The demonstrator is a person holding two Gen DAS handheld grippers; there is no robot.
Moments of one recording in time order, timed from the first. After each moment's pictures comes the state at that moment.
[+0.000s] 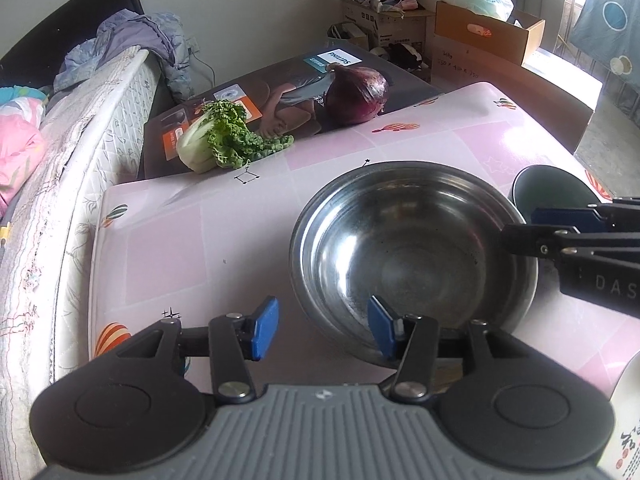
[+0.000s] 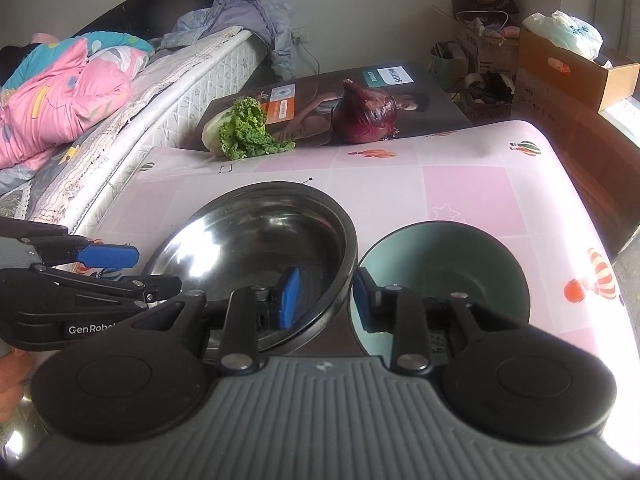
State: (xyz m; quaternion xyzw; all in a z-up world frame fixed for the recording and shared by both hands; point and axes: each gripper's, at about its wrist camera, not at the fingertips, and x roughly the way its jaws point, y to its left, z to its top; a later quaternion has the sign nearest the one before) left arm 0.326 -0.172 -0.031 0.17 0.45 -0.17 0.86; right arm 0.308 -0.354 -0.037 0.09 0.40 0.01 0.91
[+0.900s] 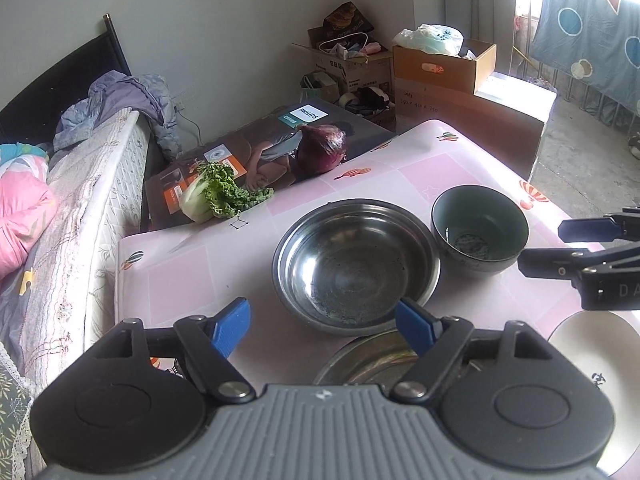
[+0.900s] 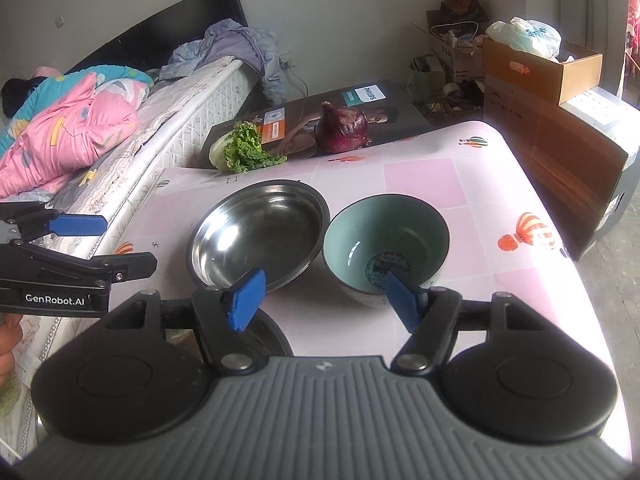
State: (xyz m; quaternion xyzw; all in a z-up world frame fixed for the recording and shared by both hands) left arm 0.250 -0.171 0.034 0.19 0.38 -0.22 0.88; right arm 0.199 -0.375 0.010 0.12 0.36 -0.01 0.92
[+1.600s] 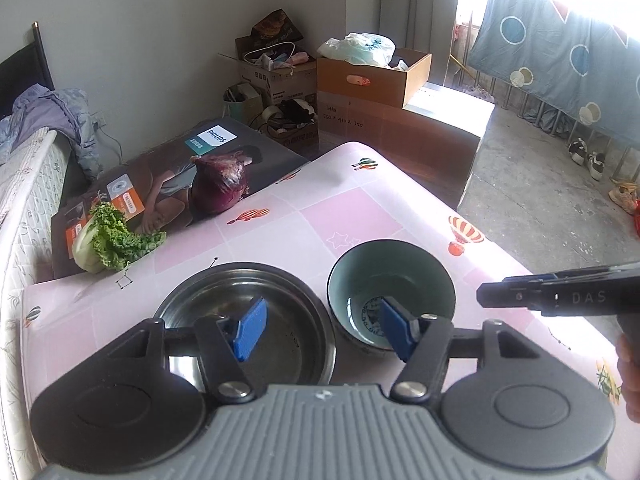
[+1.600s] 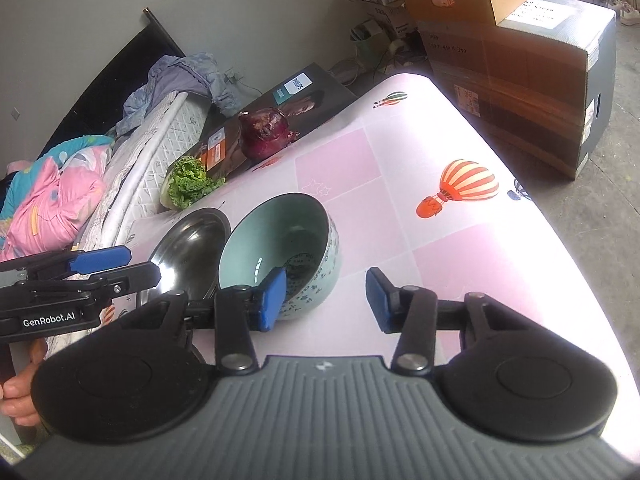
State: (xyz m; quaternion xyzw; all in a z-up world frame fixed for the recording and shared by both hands) left arm 0.294 -0.259 0.017 0.15 0.38 -0.33 0.85; right arm 0.204 -0.494 -0.039 0.28 0.37 -0.04 0.88
